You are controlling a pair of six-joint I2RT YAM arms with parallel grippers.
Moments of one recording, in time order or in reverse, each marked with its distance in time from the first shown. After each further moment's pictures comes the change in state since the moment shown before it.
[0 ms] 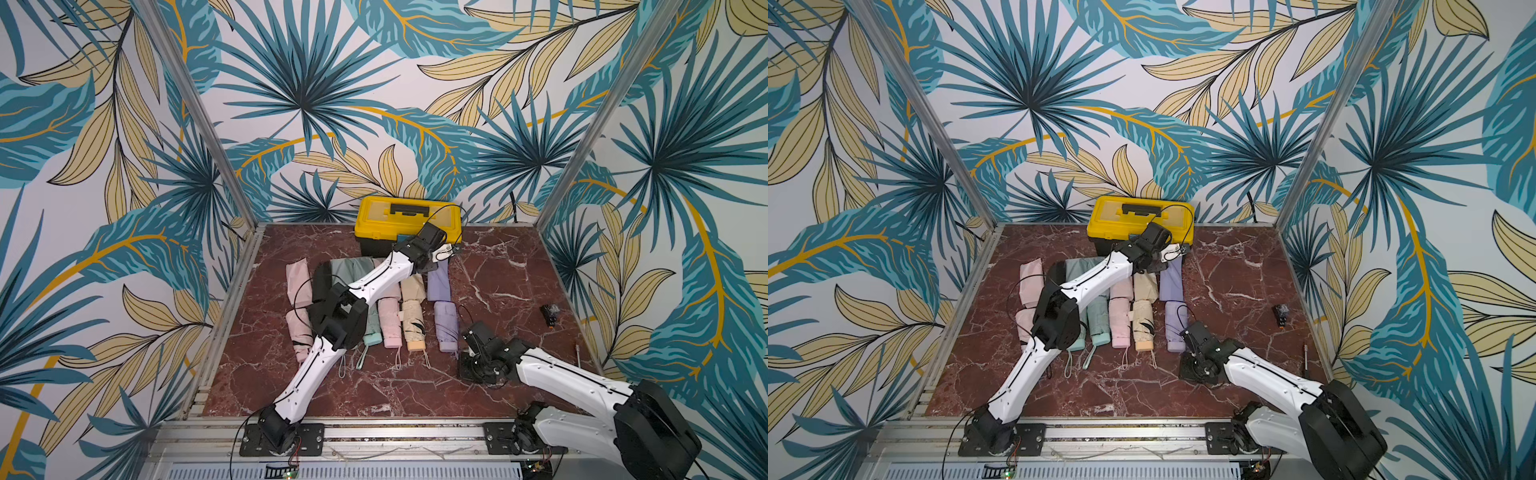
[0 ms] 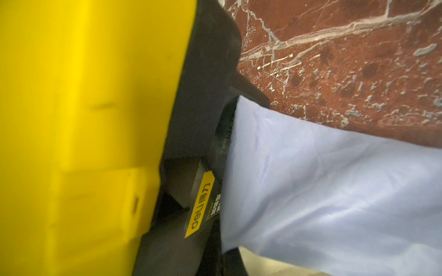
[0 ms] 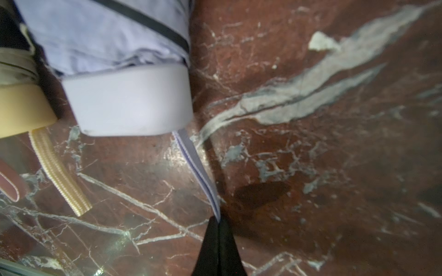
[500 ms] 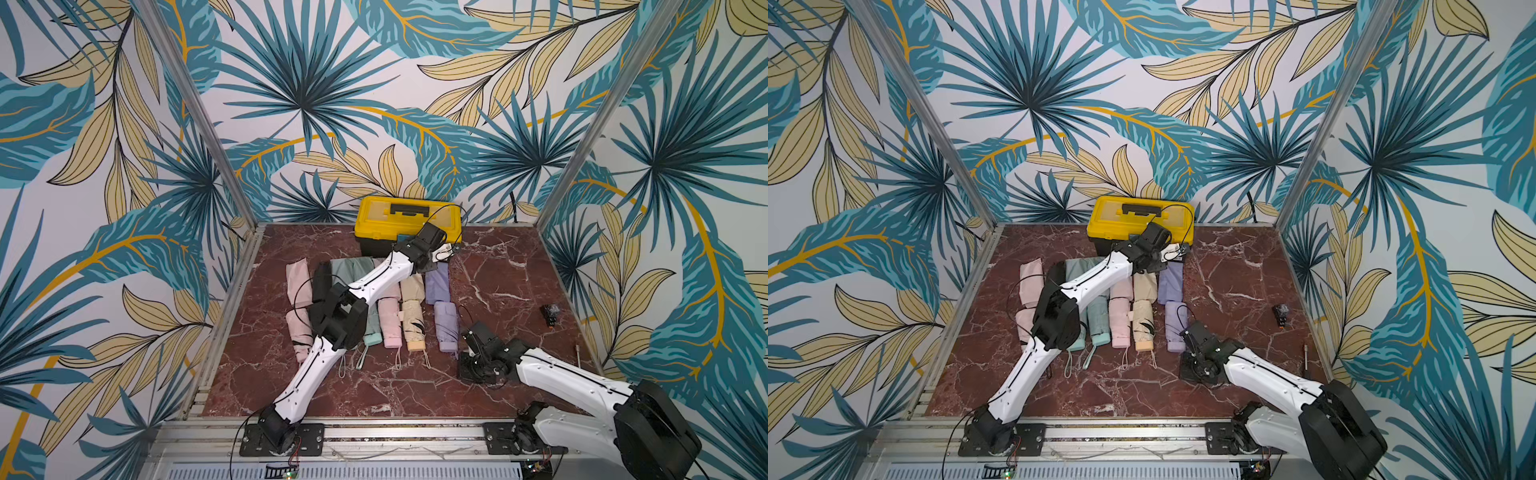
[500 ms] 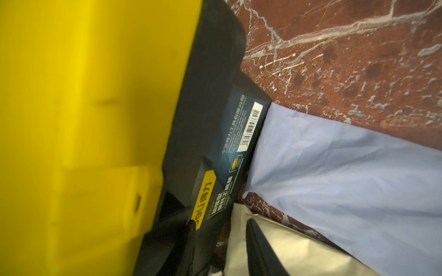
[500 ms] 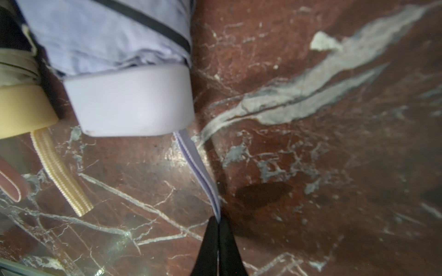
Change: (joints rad) left arm 0.000 0.000 0.000 0.000 -0.001 -0.016; right arm 0.000 0.000 -0.001 0.003 -0.001 0.003
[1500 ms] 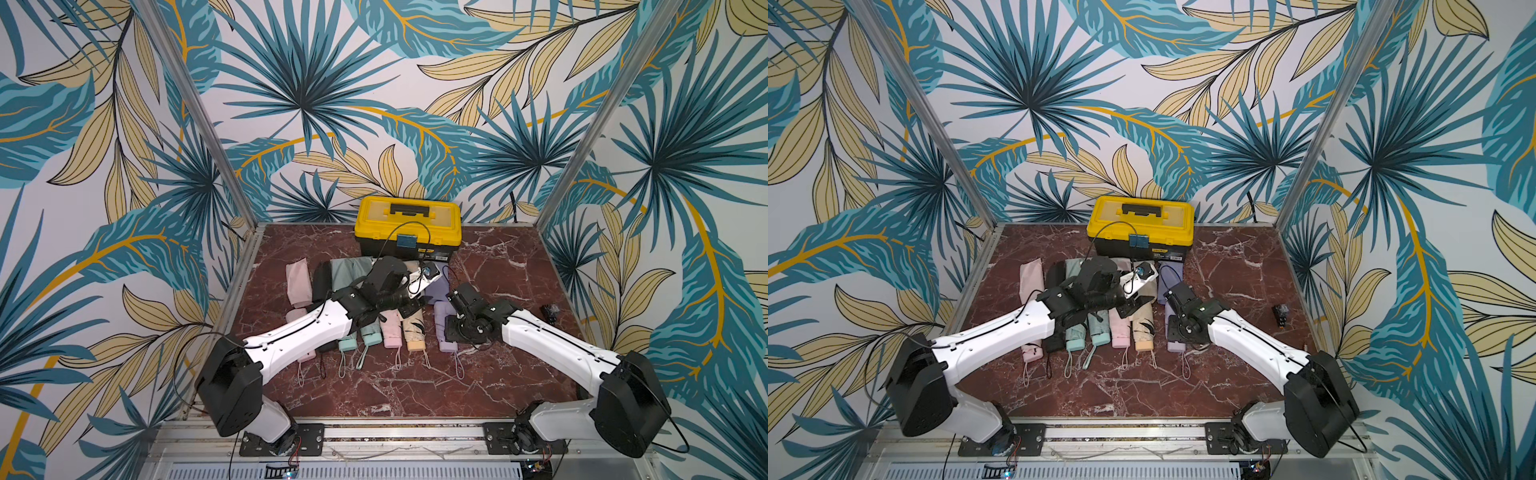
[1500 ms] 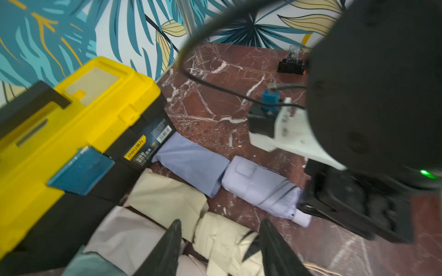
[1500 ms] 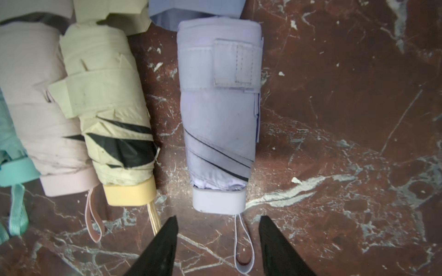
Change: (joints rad) left arm -0.116 -1.084 -1.292 0.482 0.362 -0.529; right arm -0.022 0.237 0.457 -0.175 0.193 -0.161
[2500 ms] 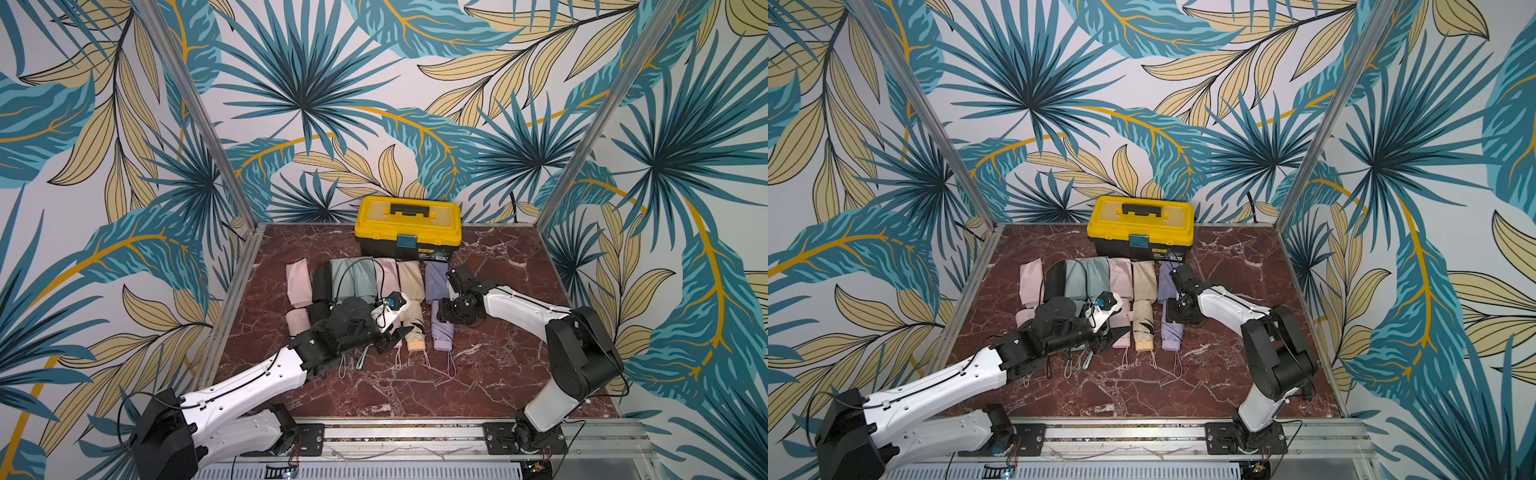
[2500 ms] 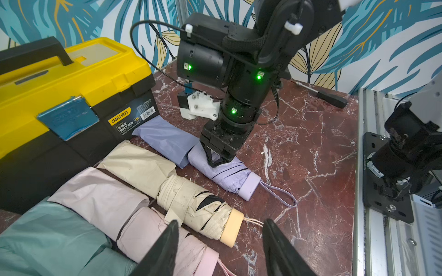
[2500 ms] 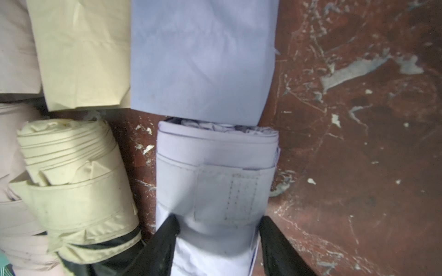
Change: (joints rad) left arm -0.041 -0.371 -0.388 0.125 -0.005 -0.162; right arm -0.169 0.298 0.098 0.206 -0.154 -0.182
